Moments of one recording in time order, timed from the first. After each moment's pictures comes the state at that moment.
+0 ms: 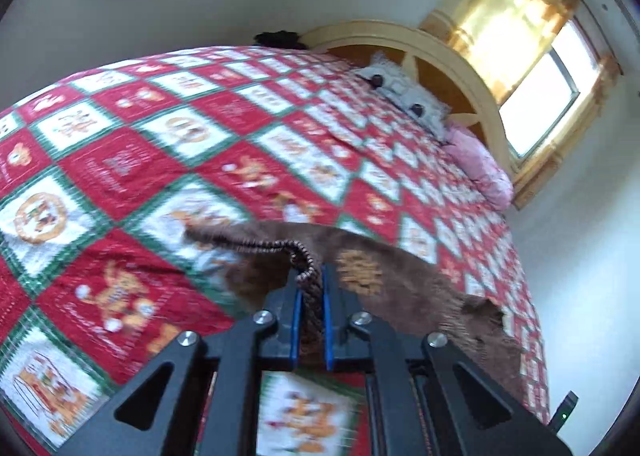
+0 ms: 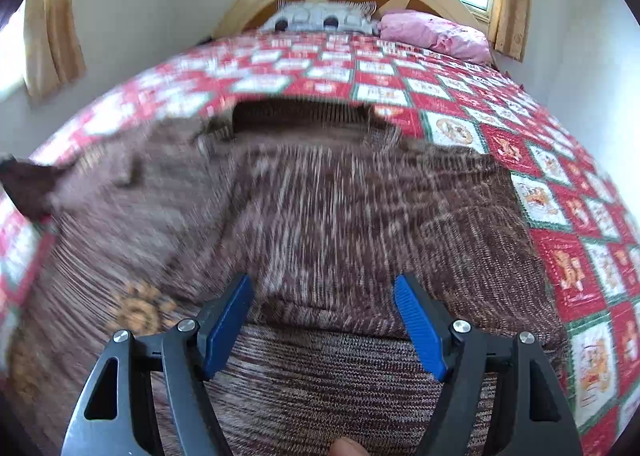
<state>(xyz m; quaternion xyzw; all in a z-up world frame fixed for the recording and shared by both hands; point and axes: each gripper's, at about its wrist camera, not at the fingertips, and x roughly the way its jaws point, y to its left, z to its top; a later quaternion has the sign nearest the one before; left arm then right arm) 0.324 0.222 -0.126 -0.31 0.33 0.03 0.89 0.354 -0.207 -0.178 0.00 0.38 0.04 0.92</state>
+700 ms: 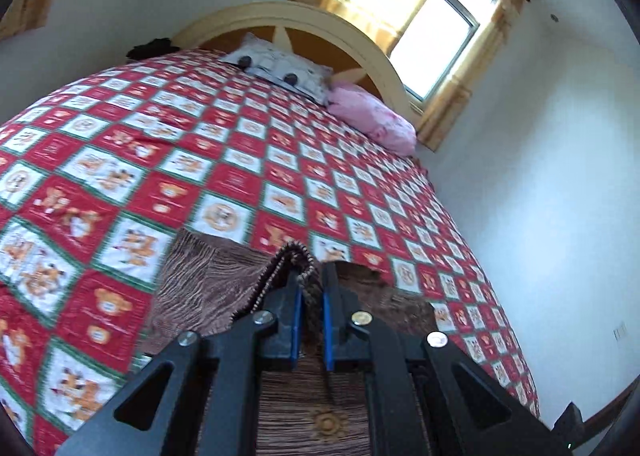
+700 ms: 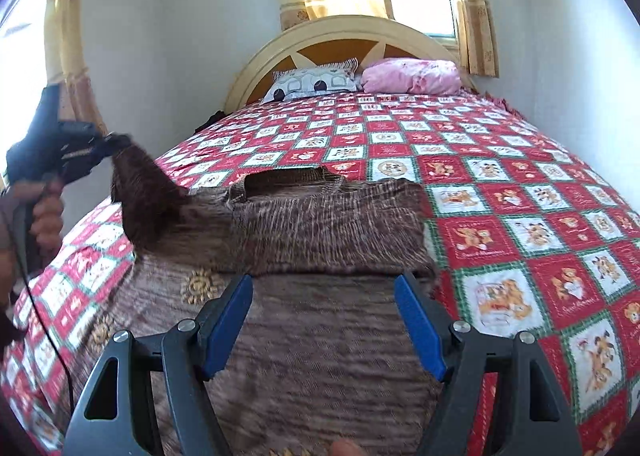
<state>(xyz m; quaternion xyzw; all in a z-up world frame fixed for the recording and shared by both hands) 0.362 0.038 -0.060 -0.22 0.32 -0.14 0.91 0.225 -0.277 -0.126 0.05 0.30 0.06 0.95</state>
